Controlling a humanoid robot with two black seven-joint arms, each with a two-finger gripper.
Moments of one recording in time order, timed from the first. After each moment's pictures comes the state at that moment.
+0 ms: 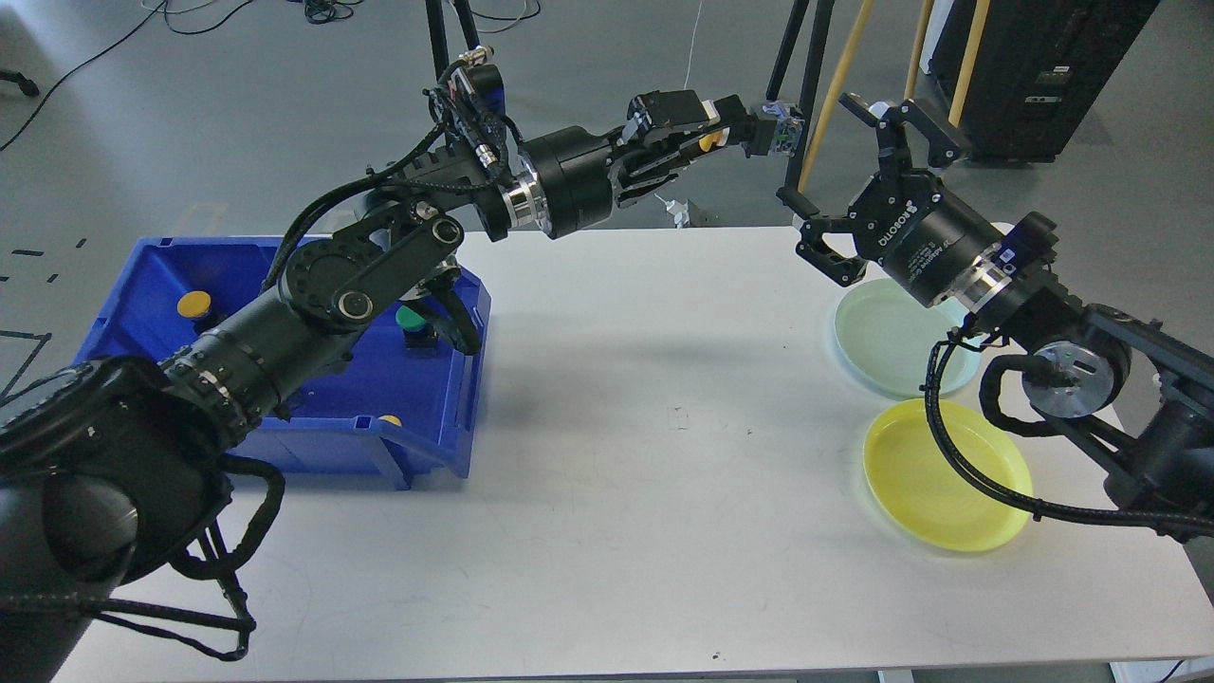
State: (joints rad) left arm -1.08 0.00 -0.60 -0.62 1.06 -0.49 -0.49; right arm 0.77 -0.53 0.55 1.15 -0.10 0.39 0.34
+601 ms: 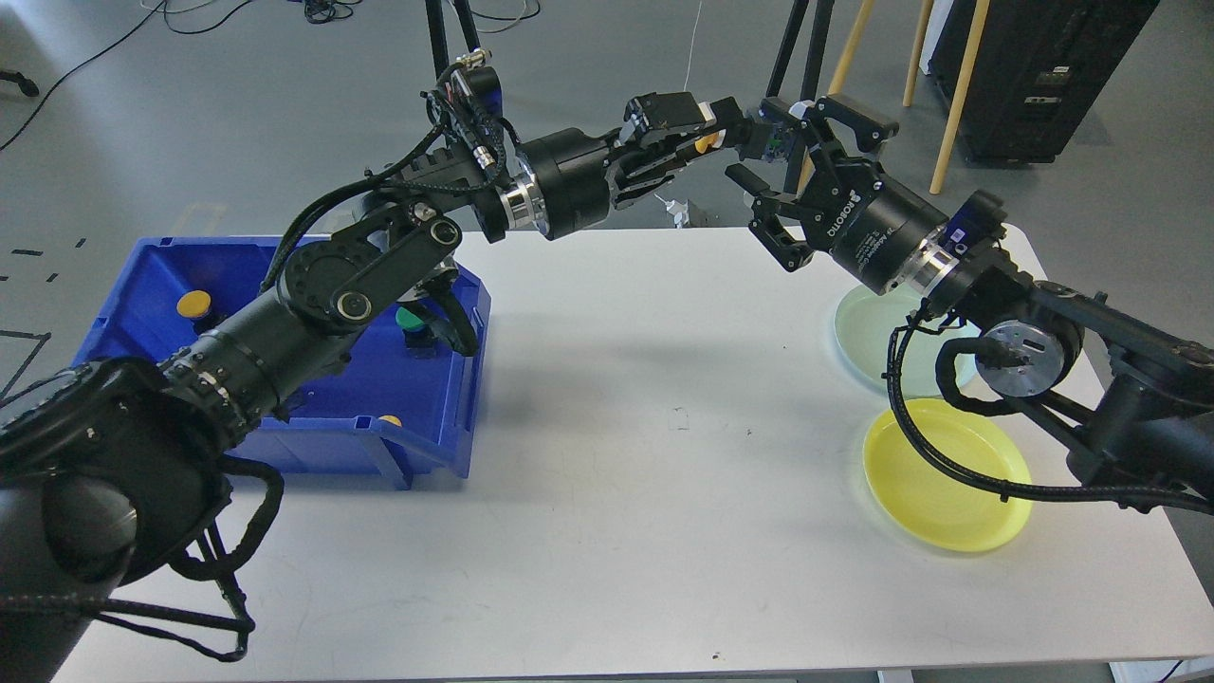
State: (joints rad) left arm -1.08 0.01 -0.60 -0.61 1.06 -0.49 -0.49; right arm 0.84 -0.48 0.45 1.13 -0.09 0.33 0.33
